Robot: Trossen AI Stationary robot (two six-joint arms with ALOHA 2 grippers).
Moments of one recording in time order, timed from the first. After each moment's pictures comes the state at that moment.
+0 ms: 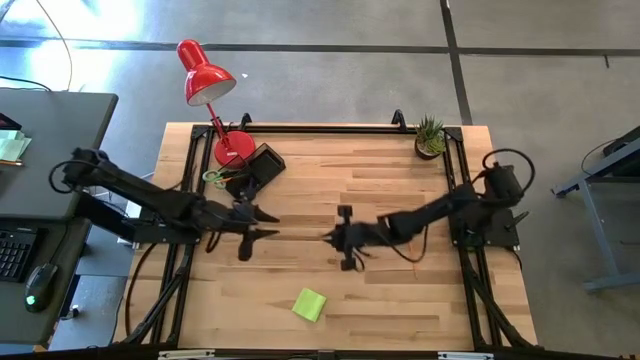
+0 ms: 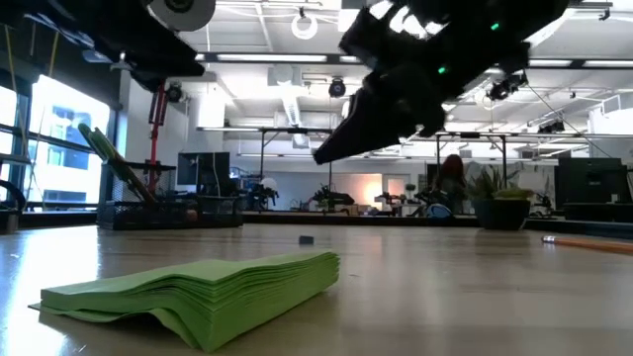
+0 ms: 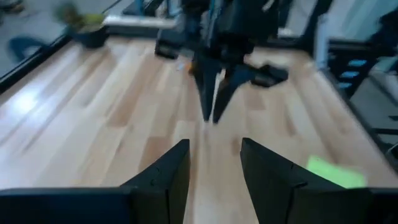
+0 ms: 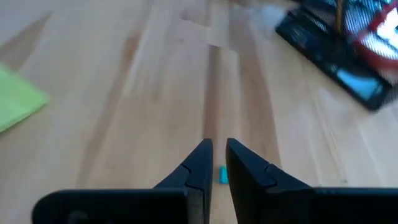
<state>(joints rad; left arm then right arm) -0.22 0.91 0.45 0.07 -0.34 -0.20 0.24 1.76 0.91 0.23 0.28 -0.12</state>
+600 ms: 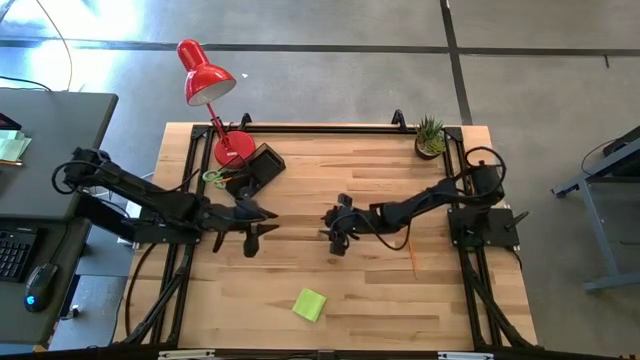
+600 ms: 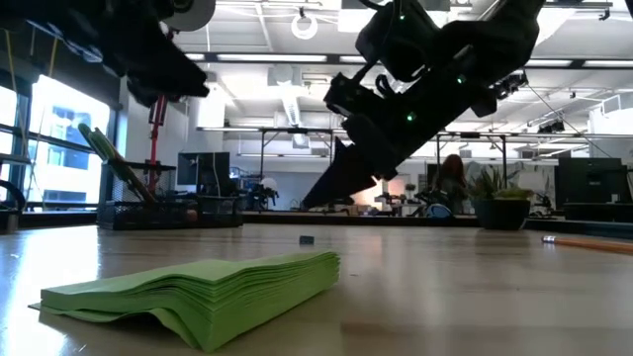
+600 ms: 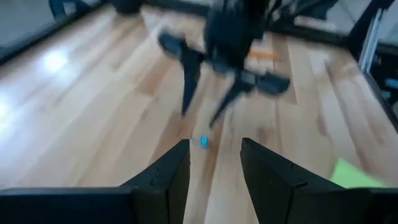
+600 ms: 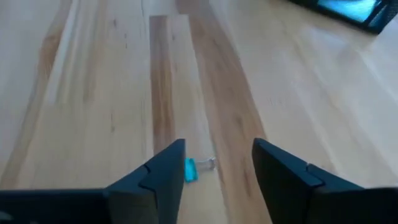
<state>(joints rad) -0.22 0.94 0.45 0.01 -0.45 -0.36 0.11 1.88 0.90 0.32 0.22 0.11</state>
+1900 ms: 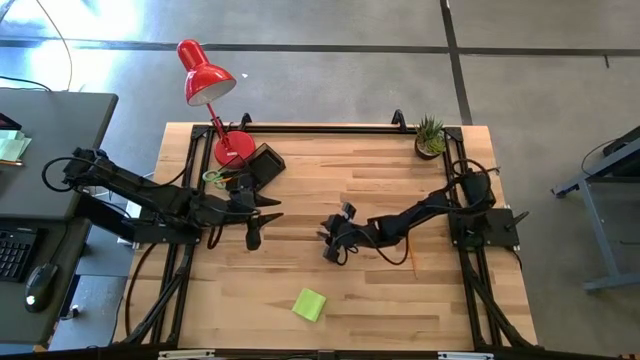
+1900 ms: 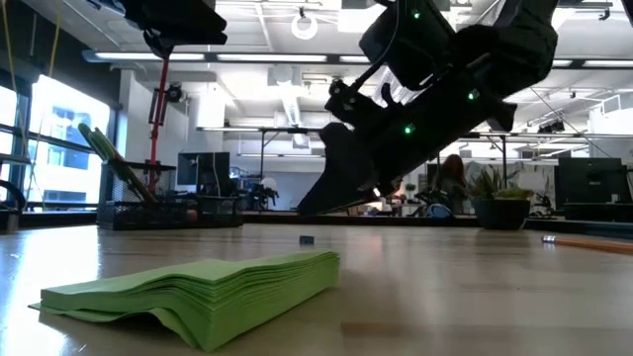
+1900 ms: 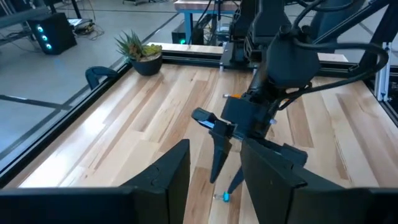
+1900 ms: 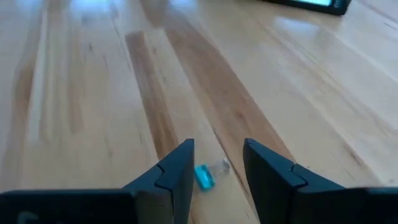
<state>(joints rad) -0.22 0.94 0.61 -0.03 -0.55 -0.17 0.20 1.97 0.90 0.45 0.45 0.32</state>
